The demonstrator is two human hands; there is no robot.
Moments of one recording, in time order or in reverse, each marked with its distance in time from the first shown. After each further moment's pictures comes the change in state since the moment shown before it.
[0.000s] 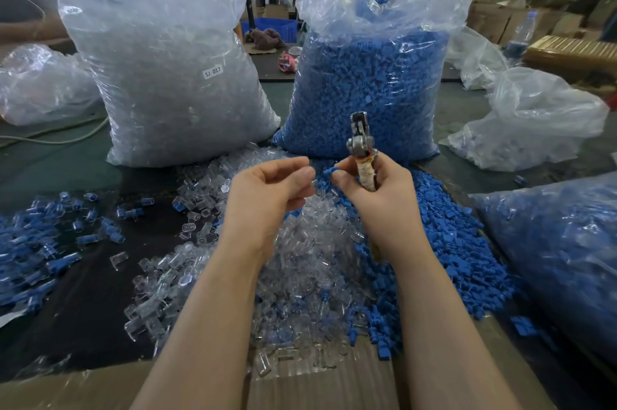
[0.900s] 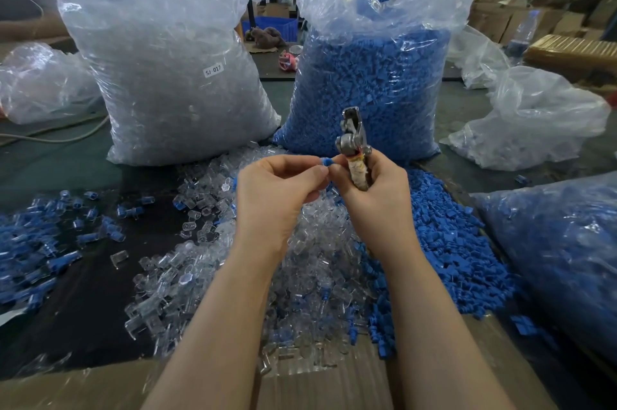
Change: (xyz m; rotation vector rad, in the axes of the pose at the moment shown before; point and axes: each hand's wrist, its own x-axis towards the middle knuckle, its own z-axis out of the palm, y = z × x) left_hand -0.010 0.008 0.019 0.030 0.073 0.101; right_hand 0.000 0.001 0.007 -0.089 0.060 -0.089
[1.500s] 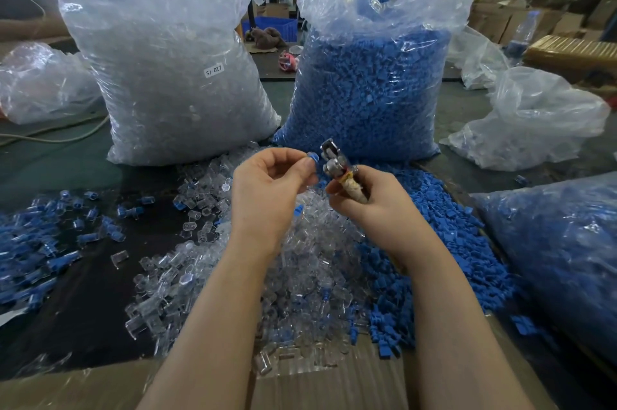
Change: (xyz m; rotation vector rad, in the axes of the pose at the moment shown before) left_hand 0.007 -0.005 -0.004 0.049 0.016 0.112; right_hand 0.003 0.006 -0.023 -0.127 -0.356 0.146
